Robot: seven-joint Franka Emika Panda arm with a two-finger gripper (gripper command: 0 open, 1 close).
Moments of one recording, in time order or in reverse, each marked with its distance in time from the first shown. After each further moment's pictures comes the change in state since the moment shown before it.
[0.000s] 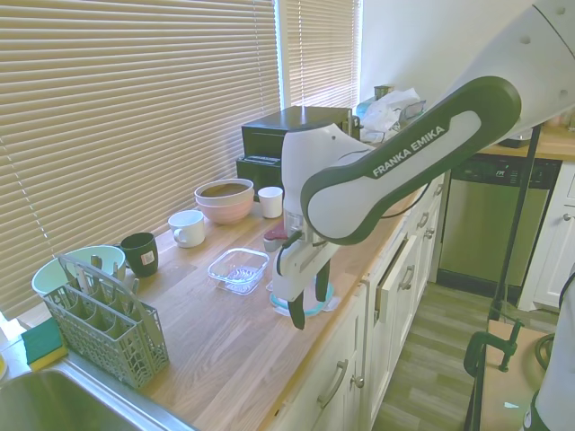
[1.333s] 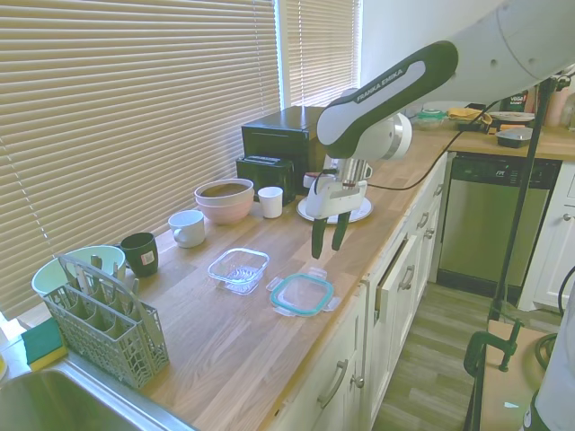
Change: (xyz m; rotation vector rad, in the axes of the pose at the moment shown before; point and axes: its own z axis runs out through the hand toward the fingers) arm 0.163 0.121 -0.024 0.224 -0.128 0.125
